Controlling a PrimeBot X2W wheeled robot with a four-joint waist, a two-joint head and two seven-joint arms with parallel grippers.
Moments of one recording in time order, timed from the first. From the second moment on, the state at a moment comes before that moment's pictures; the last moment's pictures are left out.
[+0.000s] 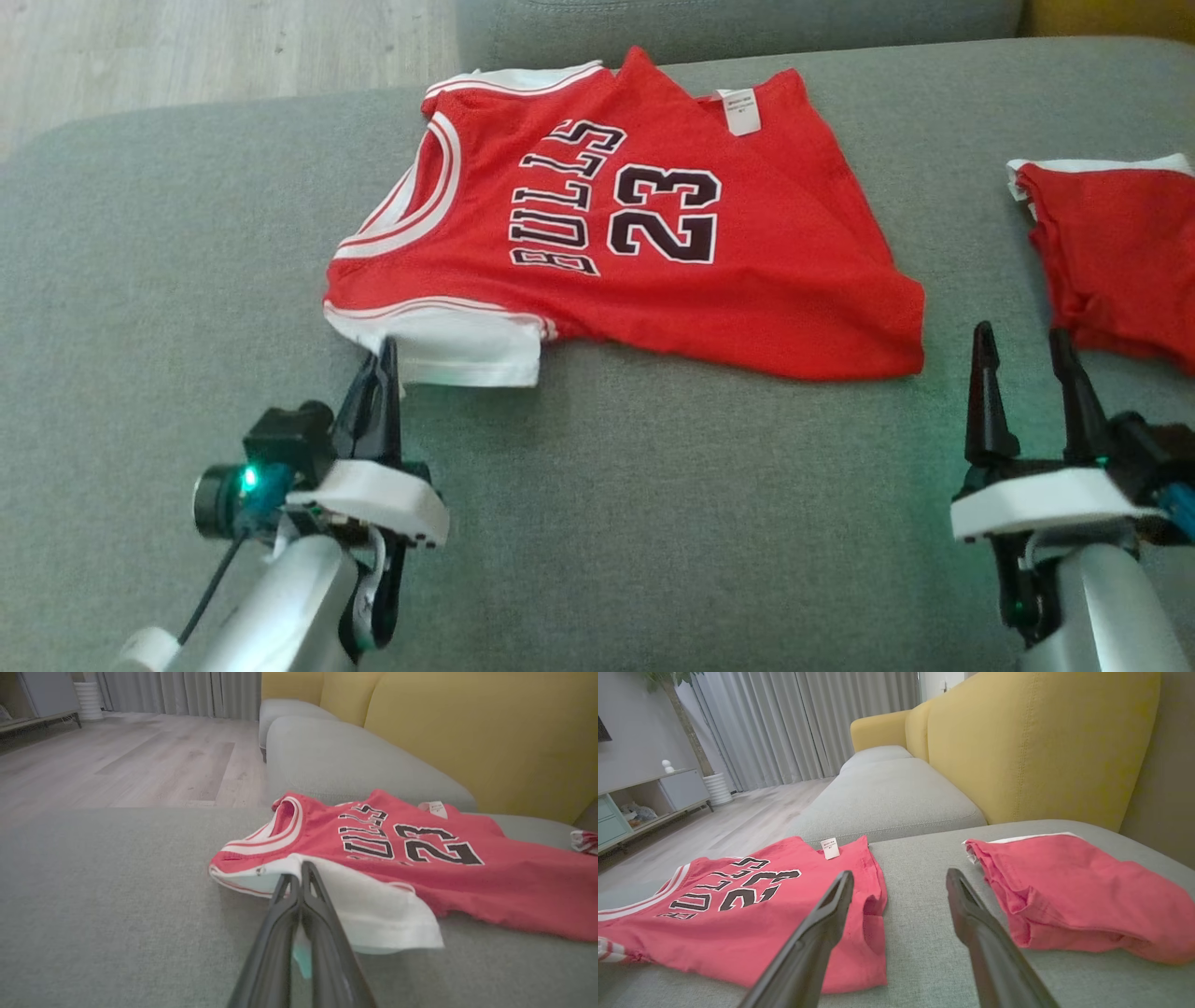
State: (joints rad) left arm -0.31 0.23 -0.52 0.39 -0.54 0.19 -0.15; right arm -0.11 -0.04 -0.09 0.29 0.15 0.13 -0.25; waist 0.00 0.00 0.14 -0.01
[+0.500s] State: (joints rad) left arm -0.32 0.22 -0.46 0.25 -0.49 0.20 -0.25; right arm -0.25 -0.04 -0.02 0.61 0.22 0.13 -0.09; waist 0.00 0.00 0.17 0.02
